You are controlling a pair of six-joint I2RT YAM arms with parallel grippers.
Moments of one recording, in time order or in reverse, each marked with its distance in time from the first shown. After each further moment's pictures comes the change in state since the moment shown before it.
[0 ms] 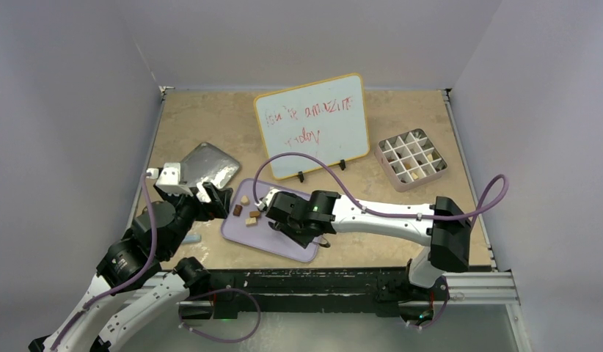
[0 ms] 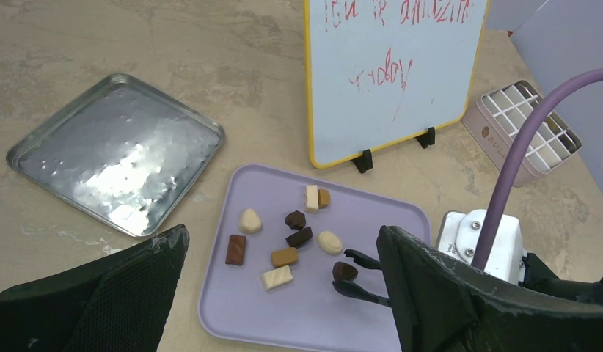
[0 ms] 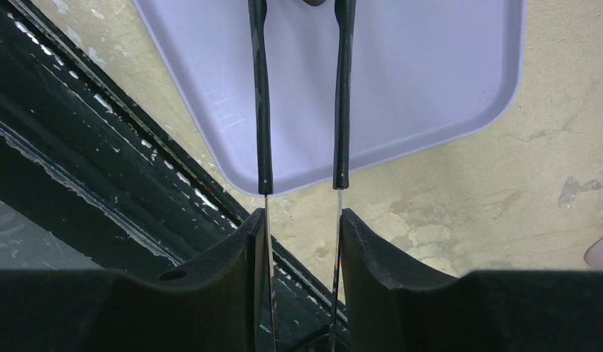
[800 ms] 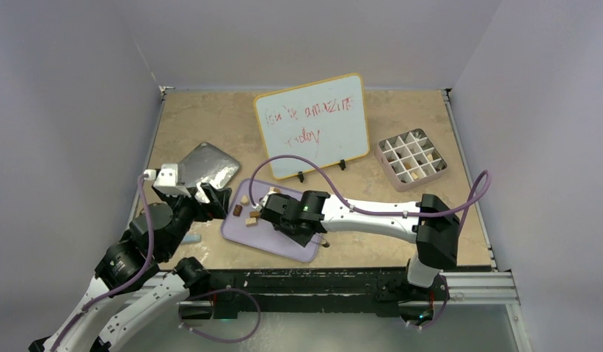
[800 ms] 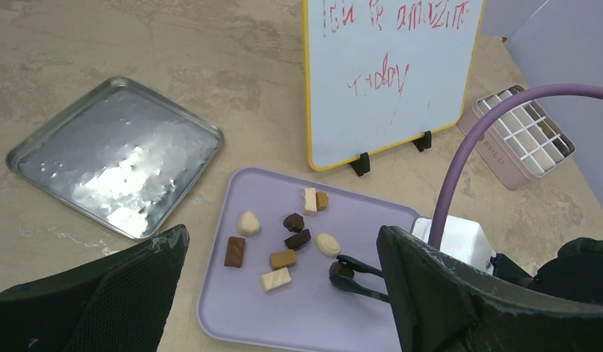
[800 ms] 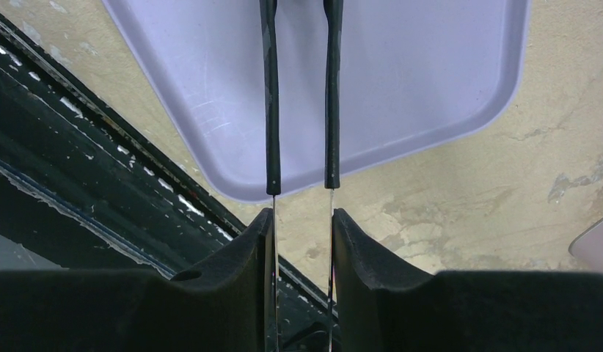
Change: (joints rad) left arm 0.000 -0.014 0.000 0.001 0.000 0.000; right arm 0.000 0.079 0.036 -0.033 0.025 -0.014
